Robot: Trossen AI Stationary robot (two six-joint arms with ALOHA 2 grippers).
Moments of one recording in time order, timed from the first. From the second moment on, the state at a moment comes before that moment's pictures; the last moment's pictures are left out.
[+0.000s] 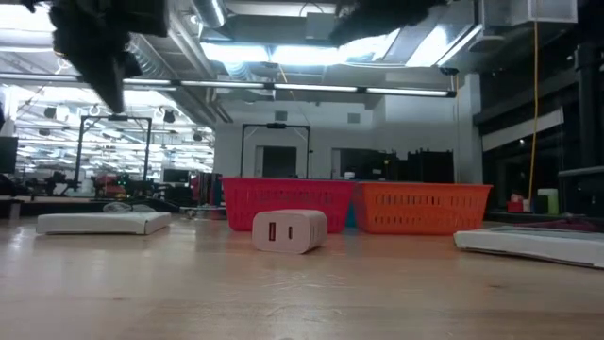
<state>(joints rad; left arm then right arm) -0.28 1.12 0.88 -0.99 -0.18 -0.56 0.29 1.54 1.13 -0.21 0.32 -0.16</state>
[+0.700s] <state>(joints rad) -0.29 1.12 0.72 -0.99 -0.21 -0.71 0.30 1.97 1.47 -0.18 0.32 -0.34</state>
